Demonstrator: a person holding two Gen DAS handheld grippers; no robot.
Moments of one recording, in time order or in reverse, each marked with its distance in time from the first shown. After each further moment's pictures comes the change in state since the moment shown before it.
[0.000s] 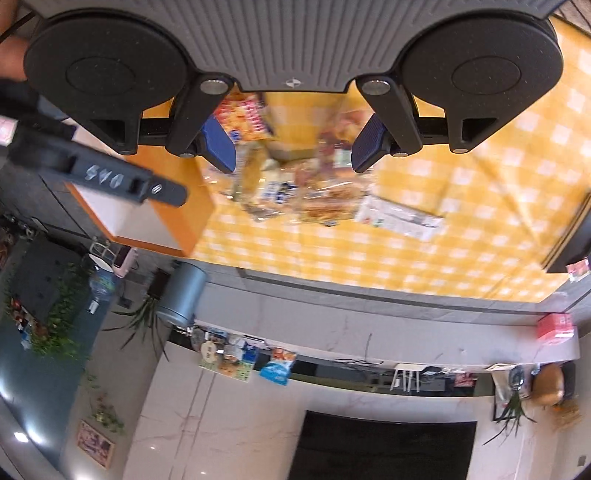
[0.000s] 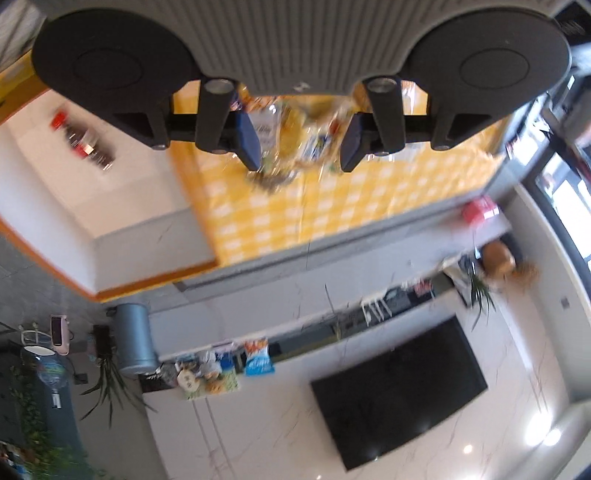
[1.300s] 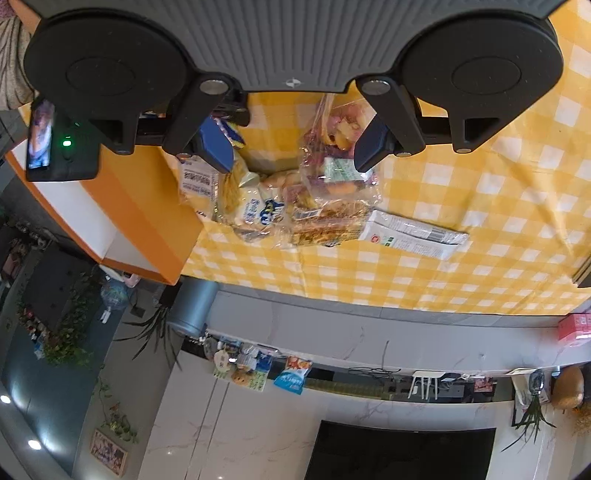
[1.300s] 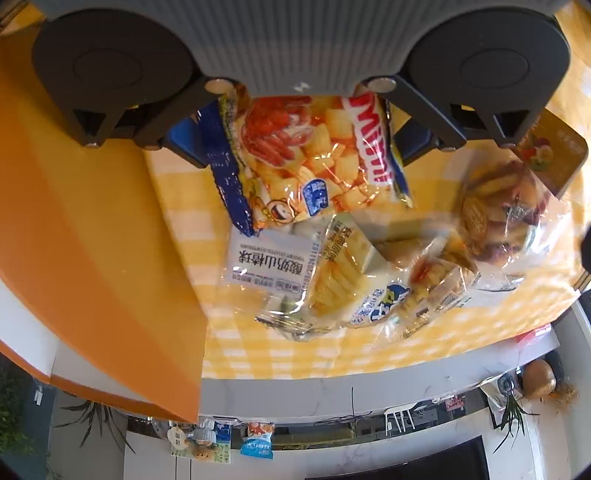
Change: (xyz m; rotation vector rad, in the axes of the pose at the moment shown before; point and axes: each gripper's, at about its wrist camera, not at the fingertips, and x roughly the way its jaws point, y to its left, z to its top) left arm 0.057 0.026 -0.026 0.033 0.007 -0.053; right arm 0.143 -0.018 -0.083 -0.207 0.256 -0.185
